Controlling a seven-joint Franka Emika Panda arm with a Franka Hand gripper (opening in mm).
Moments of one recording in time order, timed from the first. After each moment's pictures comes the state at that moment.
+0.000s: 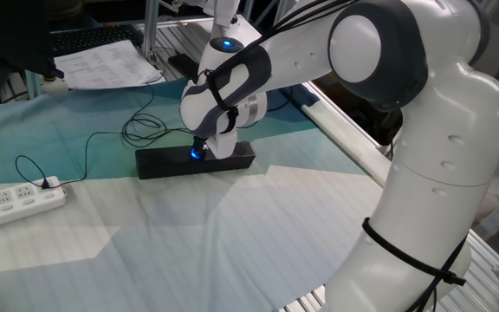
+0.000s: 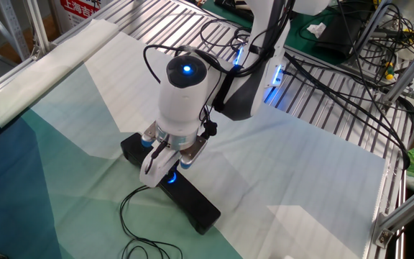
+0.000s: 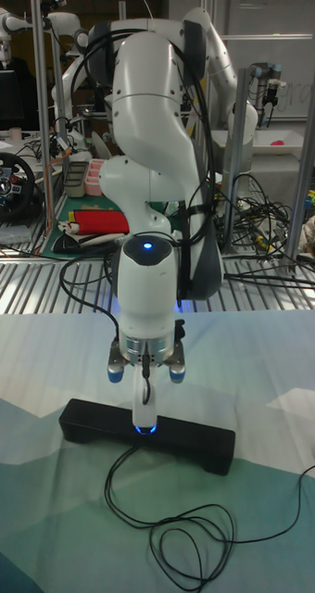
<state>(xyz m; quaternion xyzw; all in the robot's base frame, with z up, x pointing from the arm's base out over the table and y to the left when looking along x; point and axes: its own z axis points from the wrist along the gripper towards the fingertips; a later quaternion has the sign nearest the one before) 0.543 -0.004 0.115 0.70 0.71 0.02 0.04</state>
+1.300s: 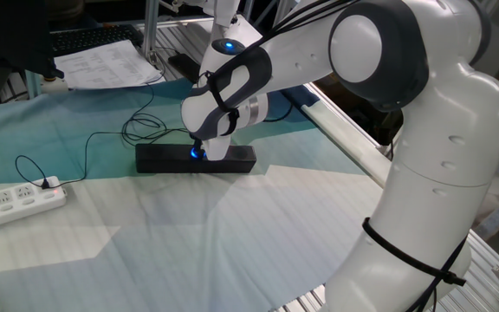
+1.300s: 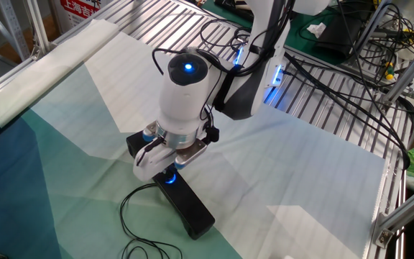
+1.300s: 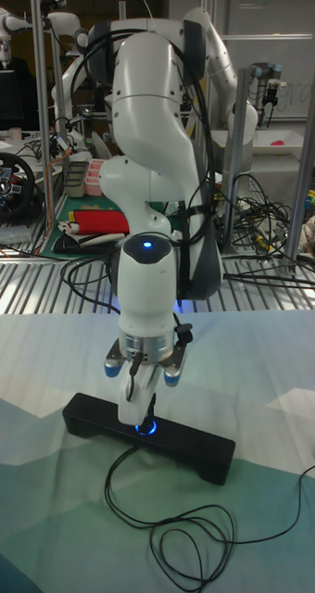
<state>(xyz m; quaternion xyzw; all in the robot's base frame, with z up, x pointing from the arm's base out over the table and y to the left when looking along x) 0.543 -0.004 0.115 0.78 0.62 0.04 0.04</state>
